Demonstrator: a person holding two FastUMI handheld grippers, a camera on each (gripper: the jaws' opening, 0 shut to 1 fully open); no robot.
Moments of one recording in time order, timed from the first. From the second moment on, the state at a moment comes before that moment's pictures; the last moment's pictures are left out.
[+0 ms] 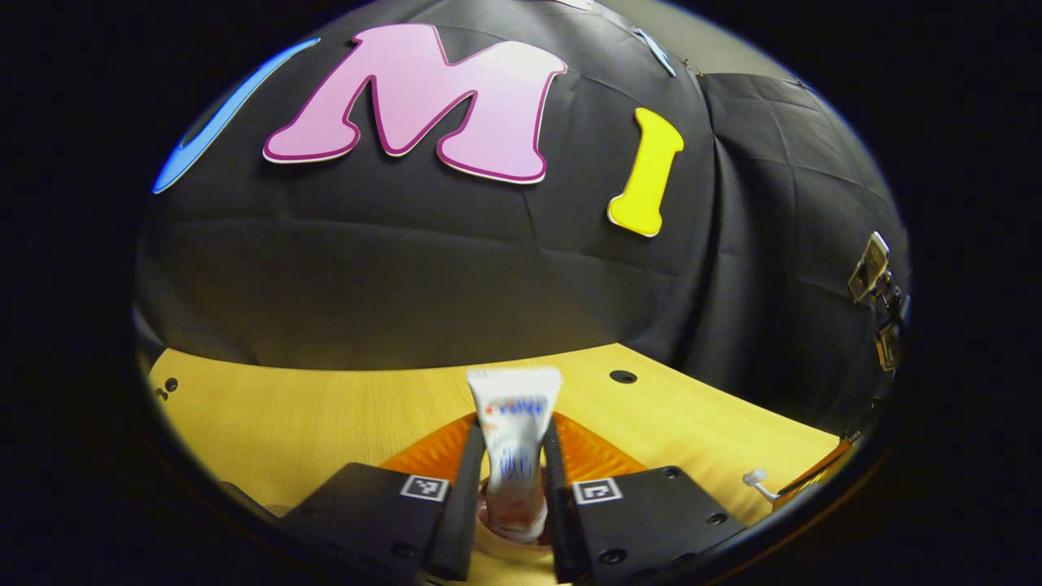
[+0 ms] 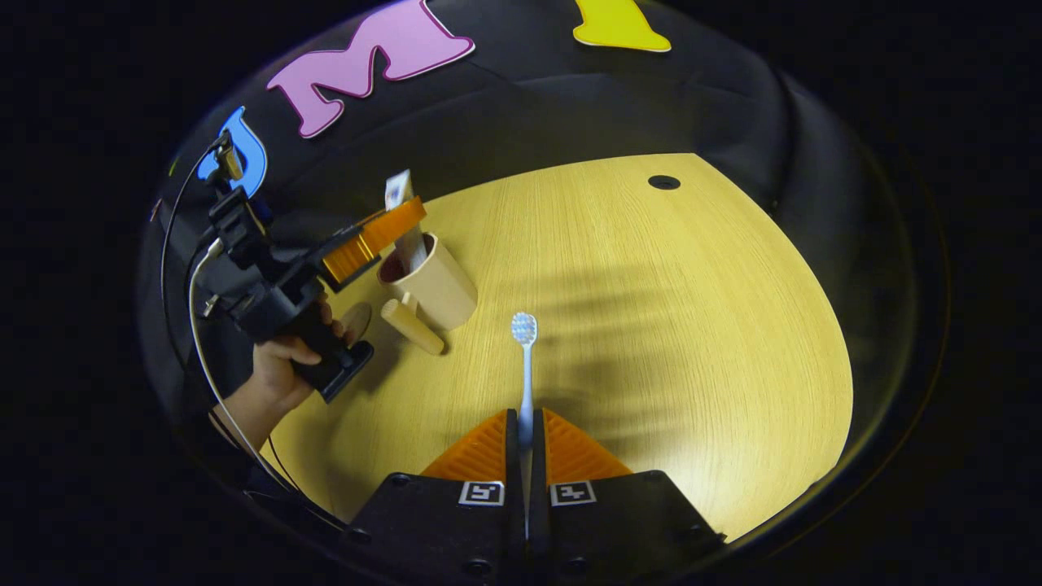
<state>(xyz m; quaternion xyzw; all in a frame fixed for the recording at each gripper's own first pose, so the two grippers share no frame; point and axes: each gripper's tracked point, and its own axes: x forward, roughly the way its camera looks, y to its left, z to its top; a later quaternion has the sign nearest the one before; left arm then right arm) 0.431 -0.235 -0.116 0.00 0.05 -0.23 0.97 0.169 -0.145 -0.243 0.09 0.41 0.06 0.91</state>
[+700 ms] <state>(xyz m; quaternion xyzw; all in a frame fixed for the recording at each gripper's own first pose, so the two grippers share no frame) 0.261 -0.142 -0.088 -0.03 0.08 -0.14 0.99 0.281 -0.089 -0.129 0.11 0.23 0.13 0.96</state>
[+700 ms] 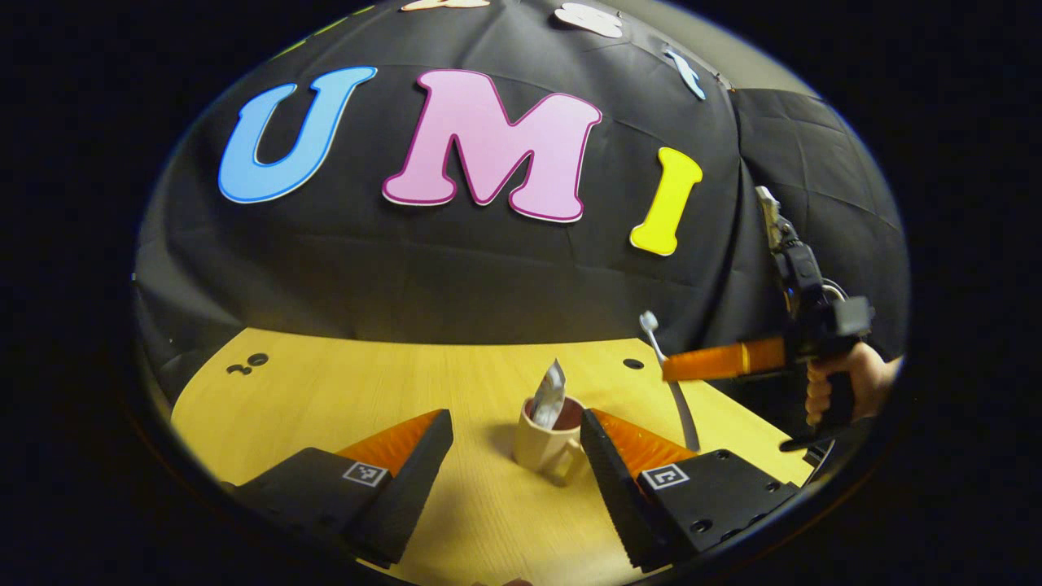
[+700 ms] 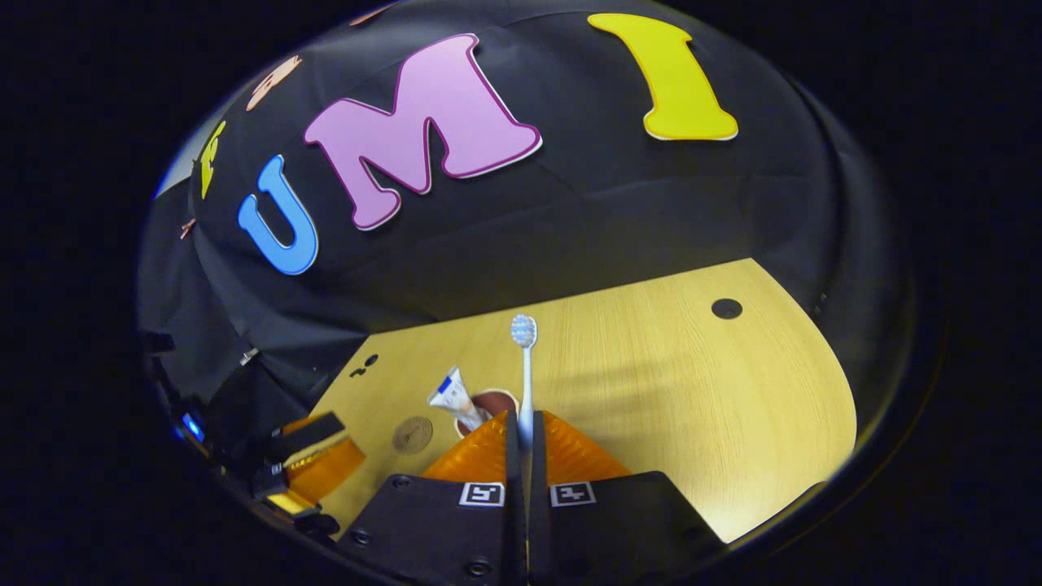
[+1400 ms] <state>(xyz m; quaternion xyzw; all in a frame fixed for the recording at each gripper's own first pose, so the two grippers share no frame) 0.231 -0.116 -0.142 -0.08 0.14 -0.10 0.98 0.375 -0.042 -0.113 0.16 0.09 0.15 0.97</state>
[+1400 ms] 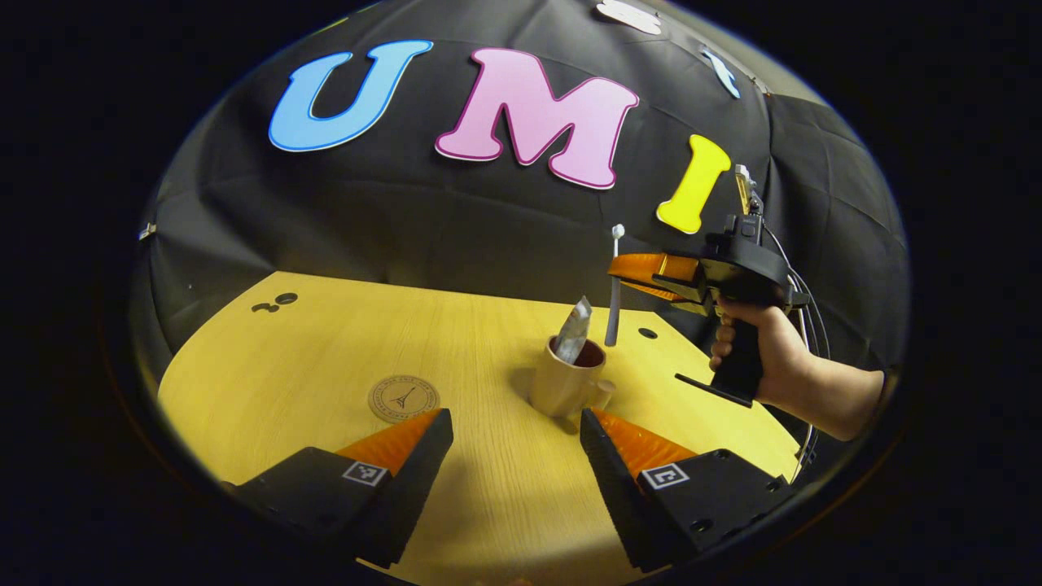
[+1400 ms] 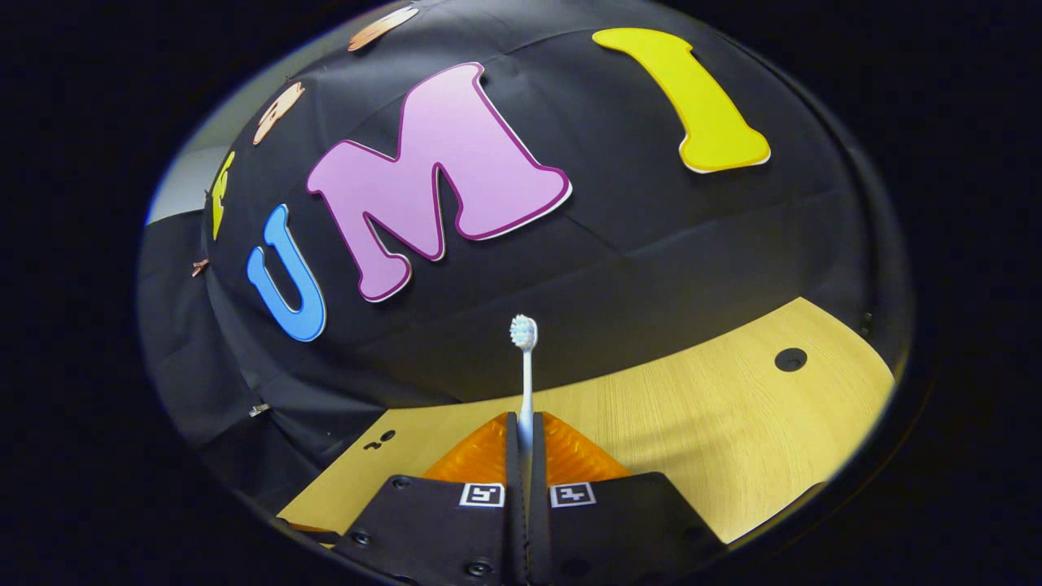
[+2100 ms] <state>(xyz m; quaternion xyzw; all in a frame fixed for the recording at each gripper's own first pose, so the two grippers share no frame) 0.256 -0.131 -0.188 -0.11 0.17 -0.11 0.97 0.361 -0.034 -0.185 0.15 0.09 0.15 0.97</state>
